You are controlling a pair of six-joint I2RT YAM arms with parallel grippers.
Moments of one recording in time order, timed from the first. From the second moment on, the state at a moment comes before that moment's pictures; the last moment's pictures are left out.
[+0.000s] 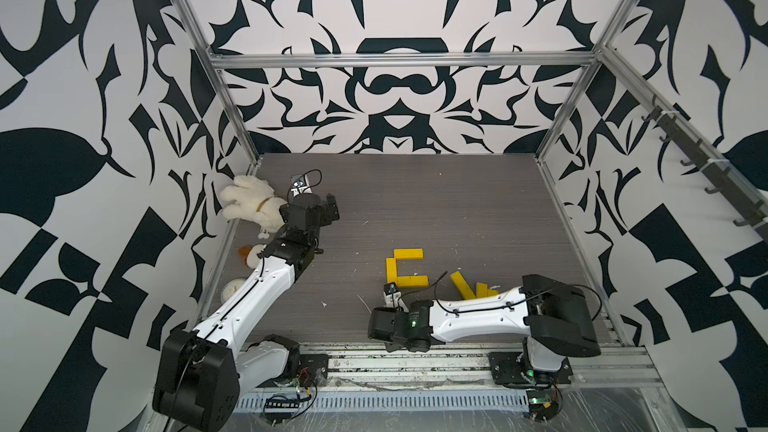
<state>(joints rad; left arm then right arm) -0.34 1.14 0.76 -0.03 -0.41 -0.28 1.43 1.73 1.02 -0.62 0.20 1.12</state>
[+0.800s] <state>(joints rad) -0.16 1.17 0.70 0.07 -0.30 -0.32 1.29 1.74 1.03 -0.62 -0.03 1.25</state>
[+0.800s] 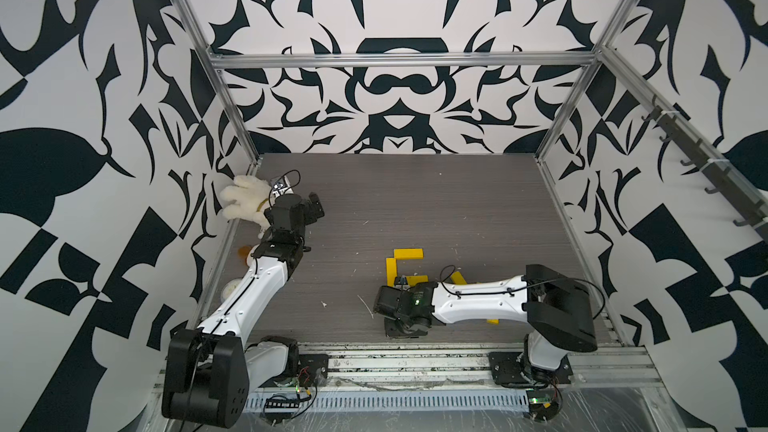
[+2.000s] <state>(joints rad) -0.06 1.16 0.64 0.14 -0.16 -0.39 1.22 1.80 1.10 -0.71 -0.01 1.20</state>
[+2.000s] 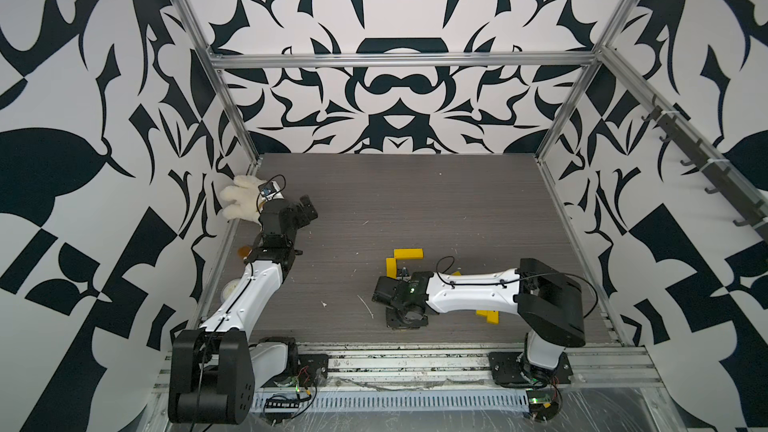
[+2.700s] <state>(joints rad) -0.06 1.17 0.62 0.16 -0.16 -0.40 1.20 1.85 1.17 -0.74 -0.01 1.14</state>
